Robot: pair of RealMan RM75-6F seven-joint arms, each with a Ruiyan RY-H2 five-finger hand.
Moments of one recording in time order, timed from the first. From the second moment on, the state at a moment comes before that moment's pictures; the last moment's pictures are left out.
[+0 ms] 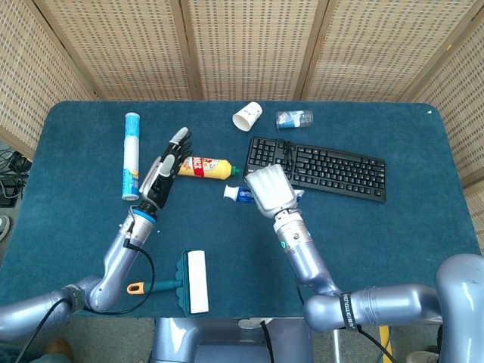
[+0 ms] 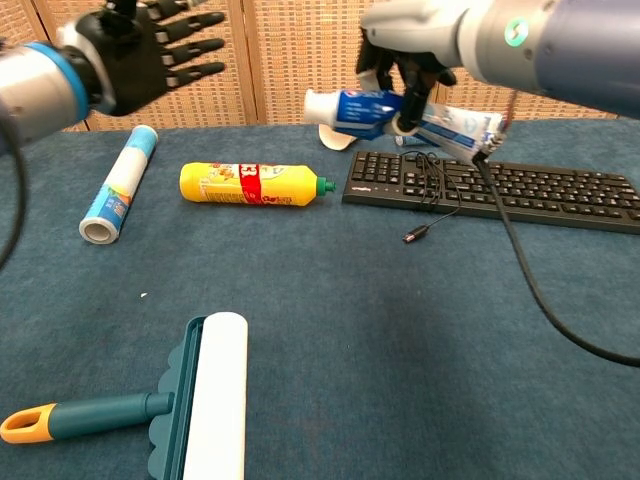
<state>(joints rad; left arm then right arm) -0.68 -1.52 -0.48 -1.59 1.13 0.90 -0.91 1.14 -1.44 0.24 -1.86 -0.55 1.29 -0.91</state>
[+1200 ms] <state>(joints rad) -0.40 -1.28 -0.19 -1.46 1.33 1.22 -0.39 0.97 -1.56 0.09 -1.68 -0.68 1.12 -0.80</state>
